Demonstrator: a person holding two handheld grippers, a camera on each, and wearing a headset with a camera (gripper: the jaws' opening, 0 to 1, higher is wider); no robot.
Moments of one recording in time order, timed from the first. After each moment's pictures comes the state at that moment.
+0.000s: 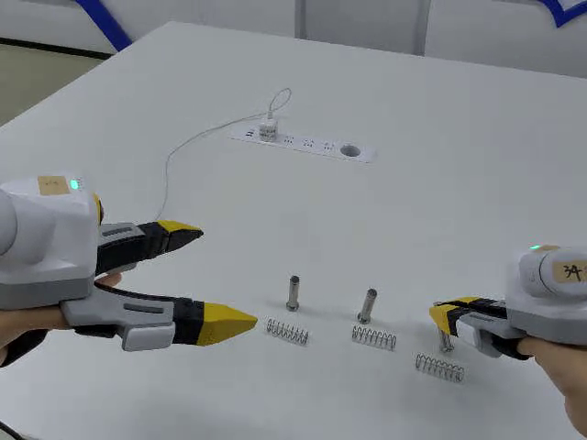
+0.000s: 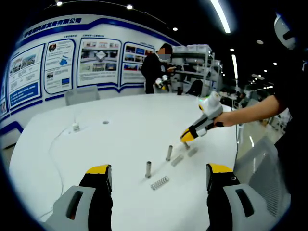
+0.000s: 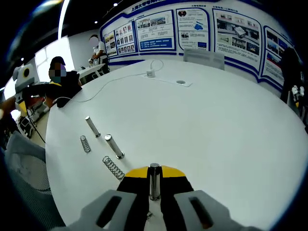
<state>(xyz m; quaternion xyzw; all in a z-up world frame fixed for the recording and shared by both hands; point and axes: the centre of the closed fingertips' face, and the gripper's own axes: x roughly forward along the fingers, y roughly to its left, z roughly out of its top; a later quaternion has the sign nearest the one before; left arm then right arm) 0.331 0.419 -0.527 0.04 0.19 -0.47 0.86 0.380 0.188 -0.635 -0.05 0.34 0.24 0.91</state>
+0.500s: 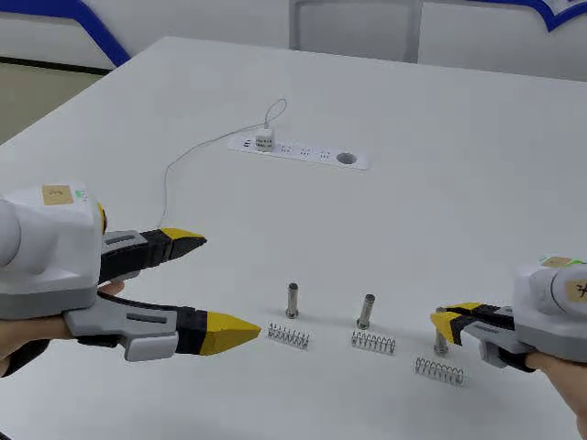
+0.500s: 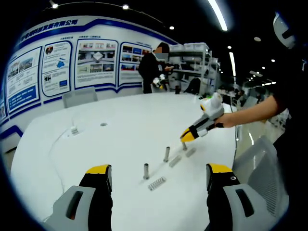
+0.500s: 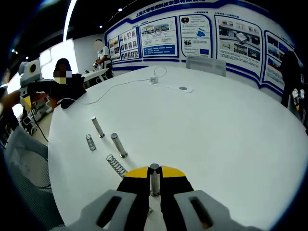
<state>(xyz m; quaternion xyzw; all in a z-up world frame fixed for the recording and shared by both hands) 0.327 0.414 -0.521 0.05 0.19 -0.48 0.85 0.371 0.186 -0.630 -0.05 0.31 0.26 0.91</state>
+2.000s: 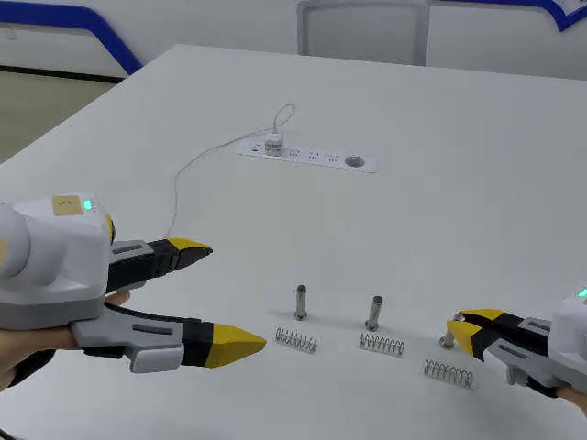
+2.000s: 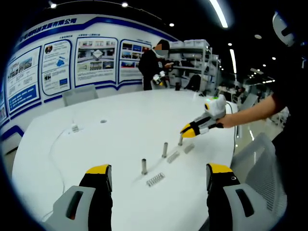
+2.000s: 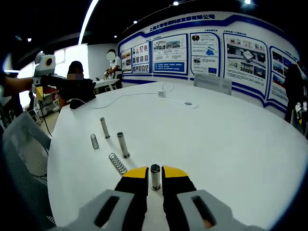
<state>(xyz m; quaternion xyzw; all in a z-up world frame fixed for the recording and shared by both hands) 0.317 0.417 -0.524 0.06 0.21 -0.47 0.85 0.366 0.183 -0.623 -0.07 0.23 0.29 0.93</state>
